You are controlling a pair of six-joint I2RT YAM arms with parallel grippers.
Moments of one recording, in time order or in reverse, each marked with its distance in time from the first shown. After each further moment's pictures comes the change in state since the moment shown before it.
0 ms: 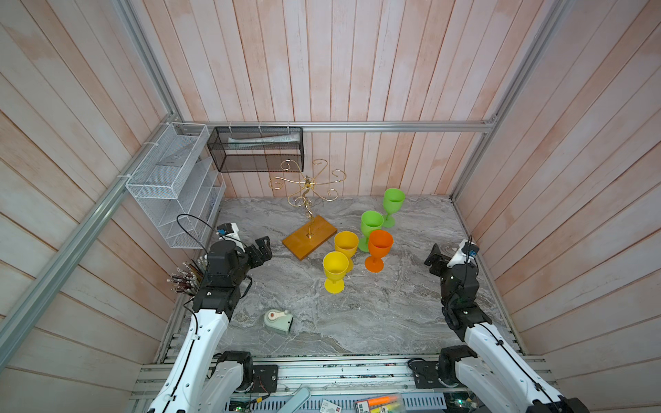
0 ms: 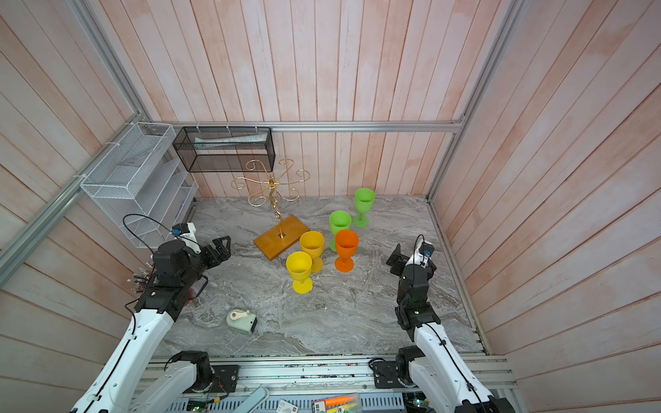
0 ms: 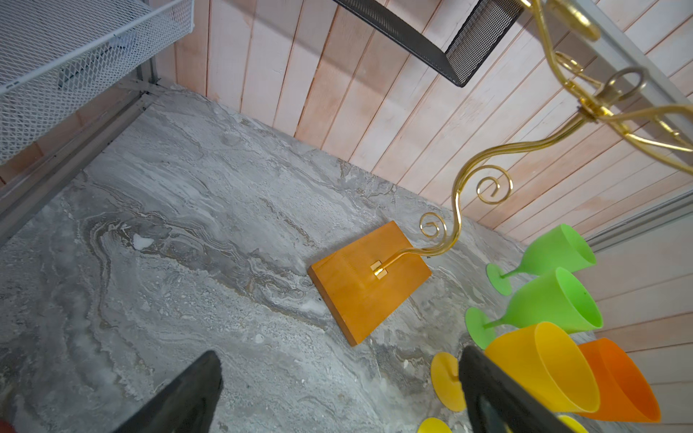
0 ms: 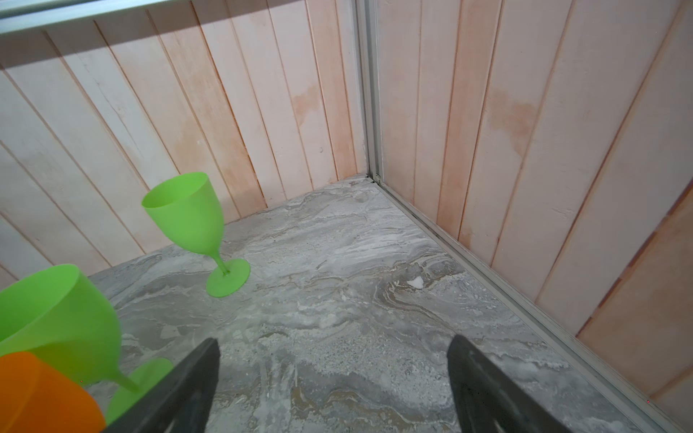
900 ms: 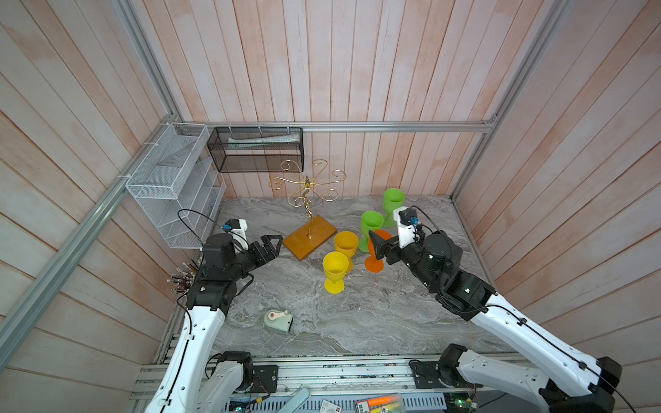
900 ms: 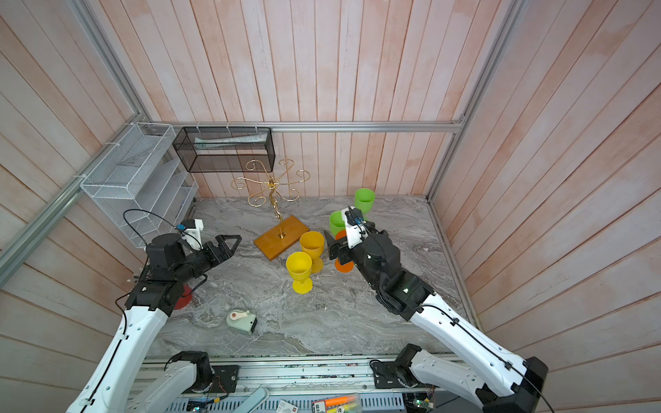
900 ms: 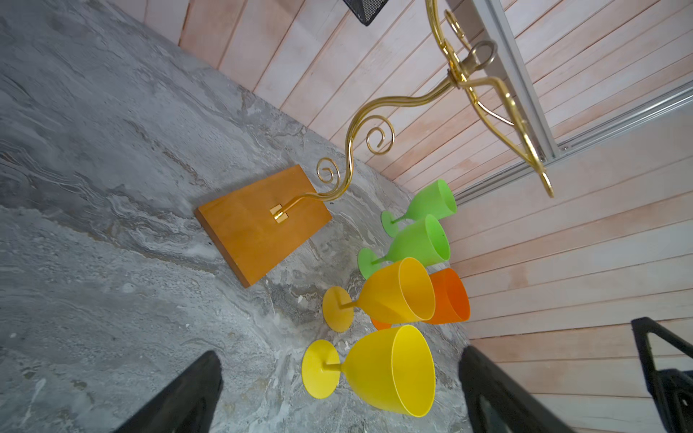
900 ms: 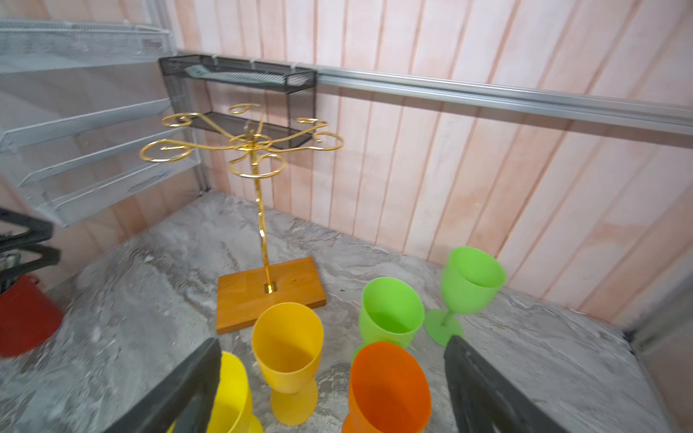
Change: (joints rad) left arm 0.000 0.004 0.166 -0.191 0.323 -0.165; right arm 0.600 0.102 0.634 -0.454 -0.098 -0.245
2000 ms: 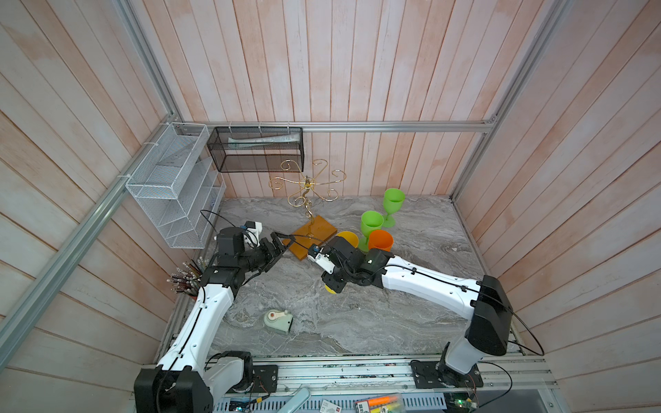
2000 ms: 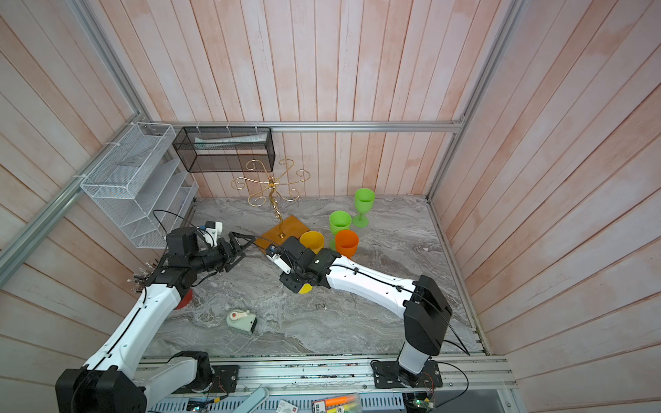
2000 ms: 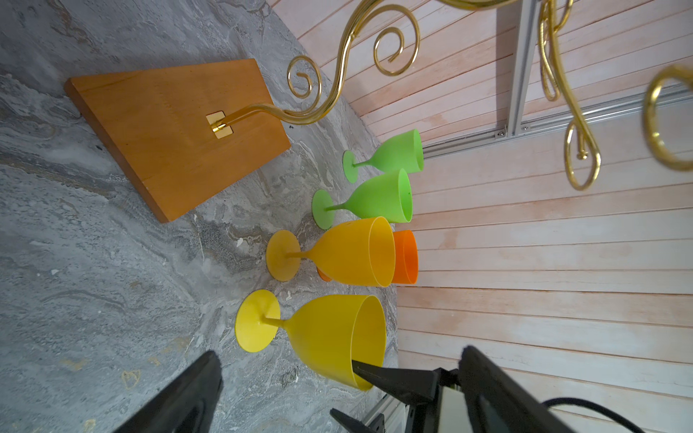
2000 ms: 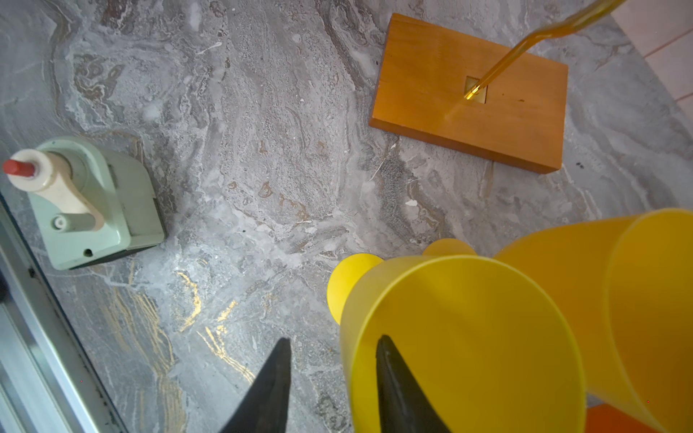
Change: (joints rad) left arm 0.000 0.204 -0.026 0.119 0.306 -0.223; right arm 0.272 0.737 0.461 -0.555 -0.259 -0.074
